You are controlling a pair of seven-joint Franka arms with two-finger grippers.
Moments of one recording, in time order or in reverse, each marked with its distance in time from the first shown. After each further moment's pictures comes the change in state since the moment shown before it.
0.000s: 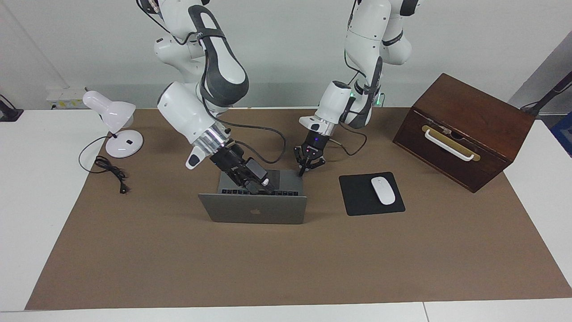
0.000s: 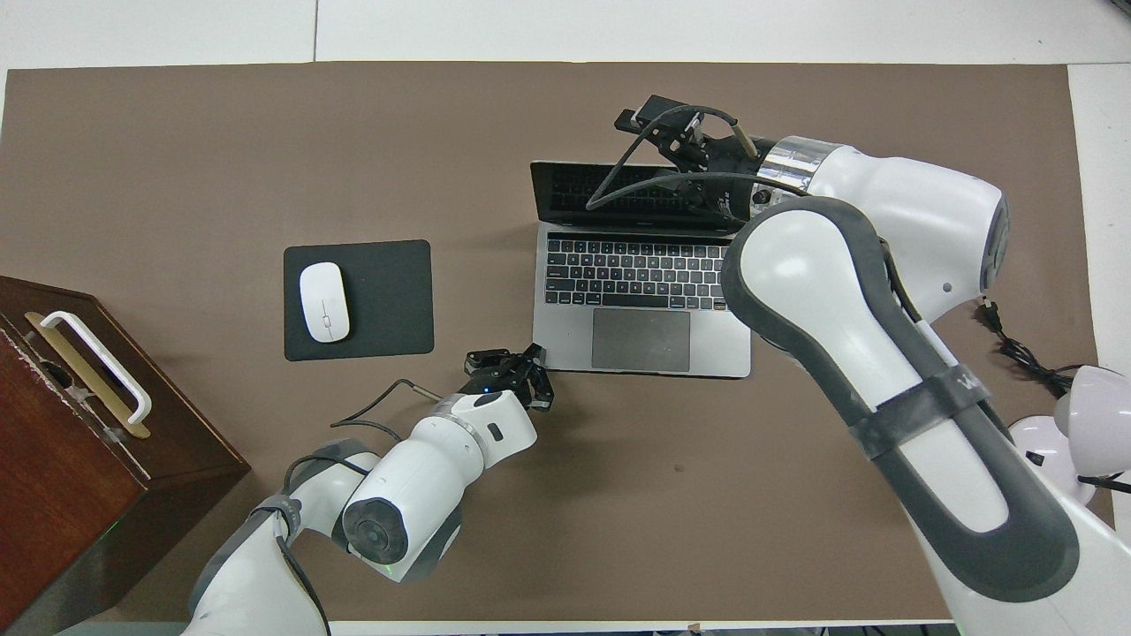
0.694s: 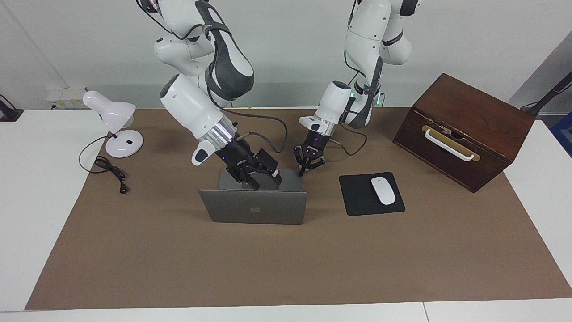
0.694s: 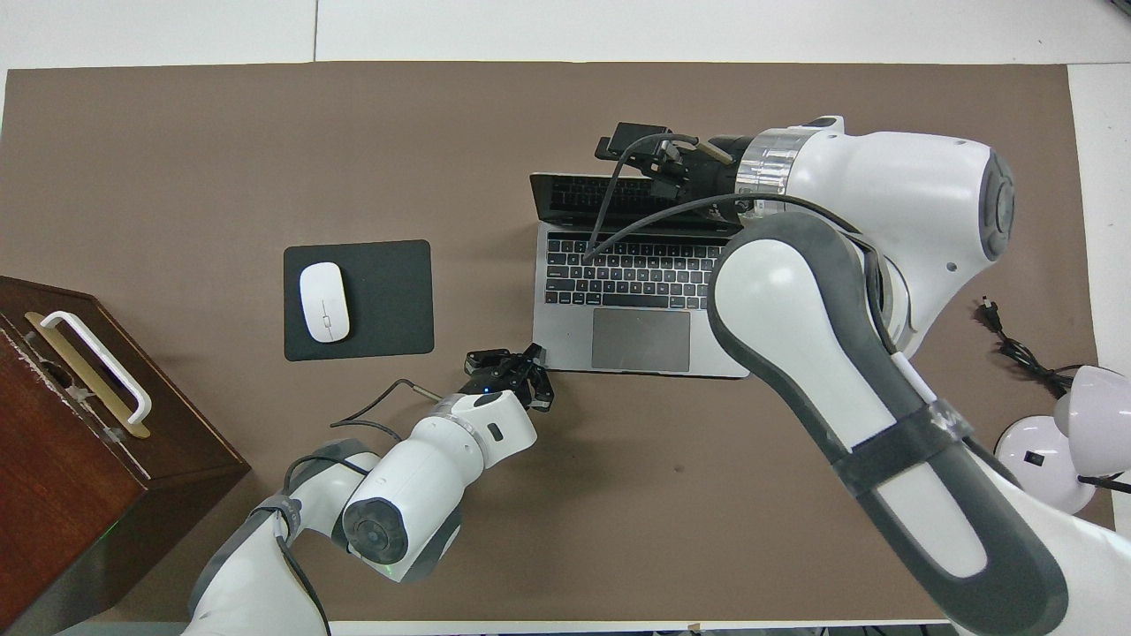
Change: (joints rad) left arm 0.000 0.000 0.000 0.000 0.000 0.000 0.001; right arm 0.002 -0.027 -0.005 0.038 -0.335 -0.171 0.000
